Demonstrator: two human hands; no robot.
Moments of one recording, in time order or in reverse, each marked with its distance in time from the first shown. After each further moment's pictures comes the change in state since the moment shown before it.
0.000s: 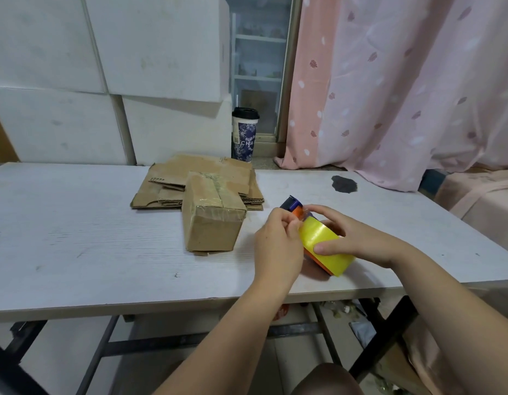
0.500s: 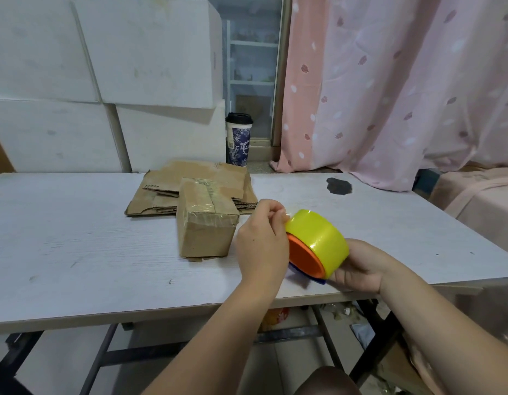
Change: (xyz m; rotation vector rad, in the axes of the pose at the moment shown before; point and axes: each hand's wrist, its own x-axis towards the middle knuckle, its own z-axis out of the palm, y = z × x) left_hand 0.002 0.011 -0.009 0.130 0.220 0.177; right_hand 0.003 0.029 0.021 1.066 0.064 0.351
